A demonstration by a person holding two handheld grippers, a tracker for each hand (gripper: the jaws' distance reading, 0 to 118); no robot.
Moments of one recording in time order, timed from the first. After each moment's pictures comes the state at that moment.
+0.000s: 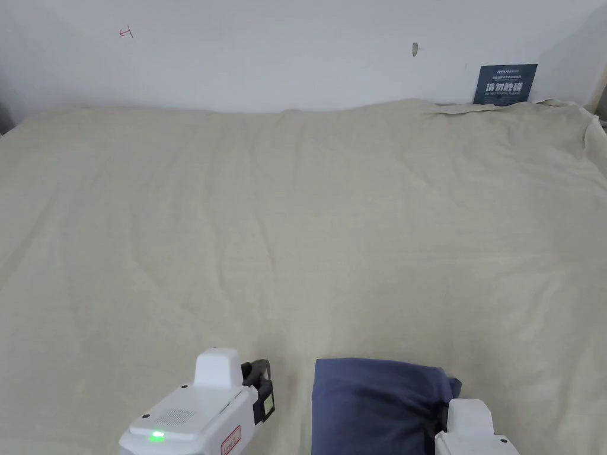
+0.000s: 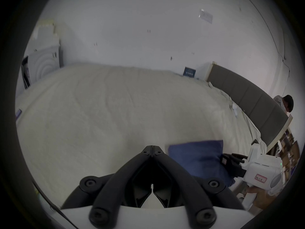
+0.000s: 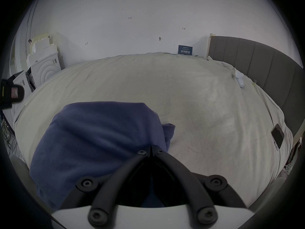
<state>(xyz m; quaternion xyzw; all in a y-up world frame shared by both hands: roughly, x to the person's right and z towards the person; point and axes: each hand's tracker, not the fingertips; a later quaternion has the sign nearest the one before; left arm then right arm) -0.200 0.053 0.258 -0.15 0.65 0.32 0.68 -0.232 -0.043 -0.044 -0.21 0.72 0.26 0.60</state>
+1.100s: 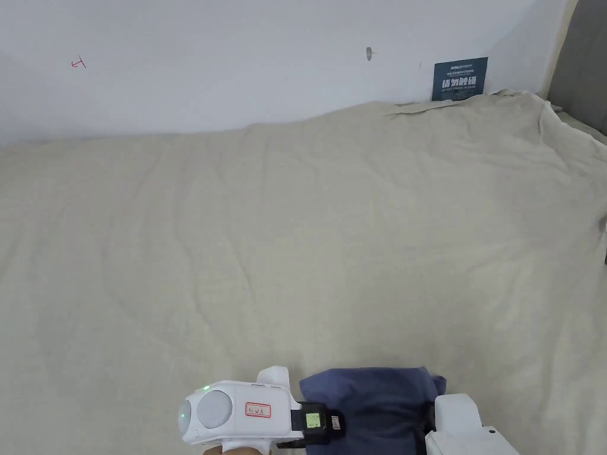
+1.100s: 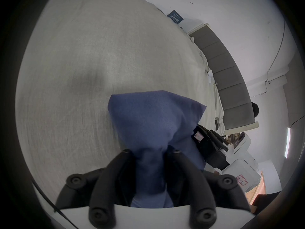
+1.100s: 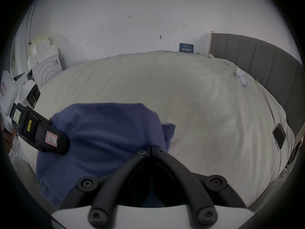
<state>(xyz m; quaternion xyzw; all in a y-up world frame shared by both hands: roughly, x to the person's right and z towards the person) -0.289 -0.018 0.236 -0.19 0.40 0.57 0.70 -0.234 -0.033 -0.048 -0.22 0.73 0.27 0.59</state>
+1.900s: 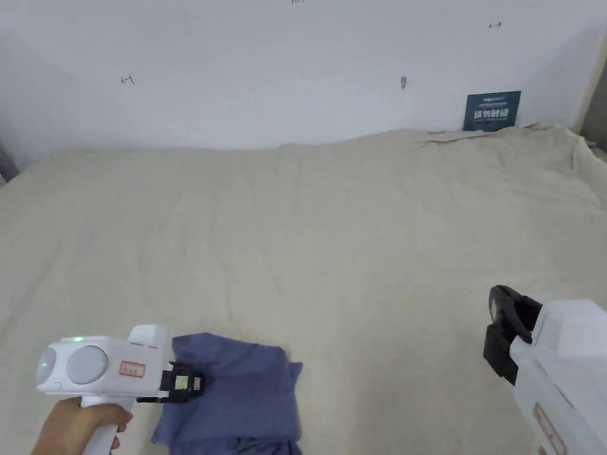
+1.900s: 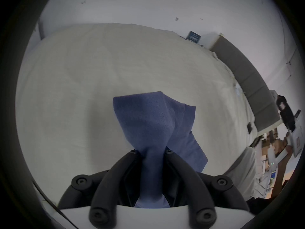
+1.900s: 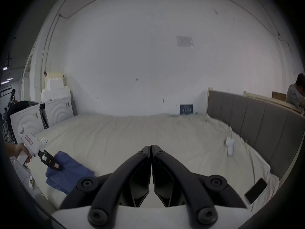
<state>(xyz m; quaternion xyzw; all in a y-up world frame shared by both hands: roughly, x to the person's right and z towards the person) -0.282 0.088 0.442 -0.29 0.57 0.43 0.64 -0.222 0.173 -0.065 -0.06 0.78 0.07 0.61</state>
